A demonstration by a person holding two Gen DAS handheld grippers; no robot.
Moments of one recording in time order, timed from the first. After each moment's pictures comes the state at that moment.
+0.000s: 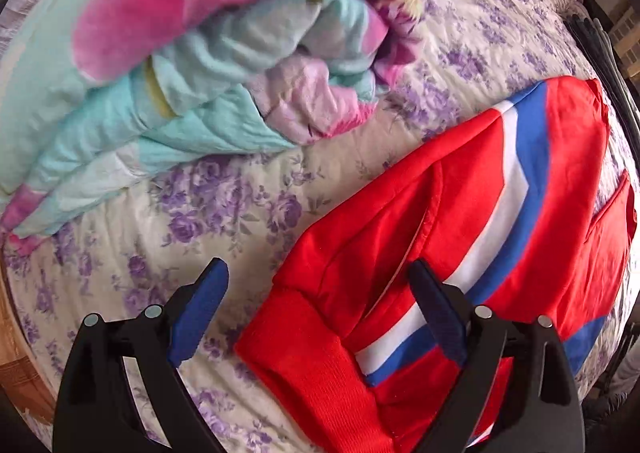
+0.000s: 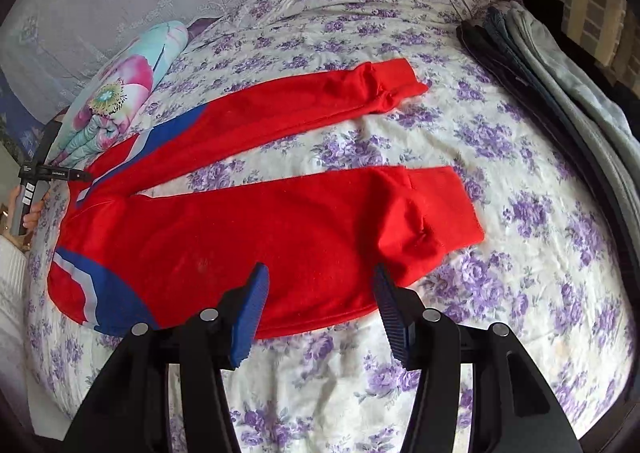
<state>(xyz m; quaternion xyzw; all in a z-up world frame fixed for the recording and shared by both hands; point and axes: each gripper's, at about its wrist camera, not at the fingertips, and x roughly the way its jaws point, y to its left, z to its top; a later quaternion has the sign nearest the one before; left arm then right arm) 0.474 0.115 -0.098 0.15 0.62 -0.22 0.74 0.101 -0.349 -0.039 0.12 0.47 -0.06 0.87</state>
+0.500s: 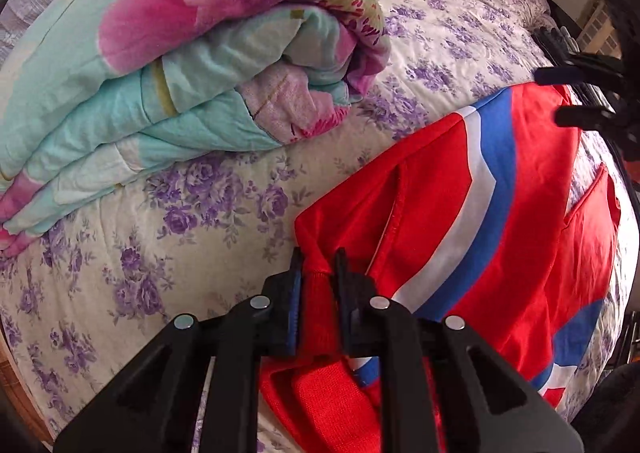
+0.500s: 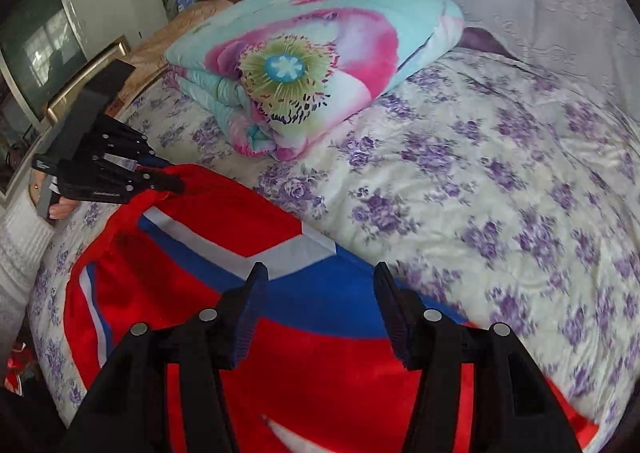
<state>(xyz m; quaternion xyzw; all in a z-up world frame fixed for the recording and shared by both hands) 0.441 0.131 -0.080 0.13 0.54 -0.26 0.79 0.412 -0.132 -0.025 -0.11 0.48 0.29 0.82</state>
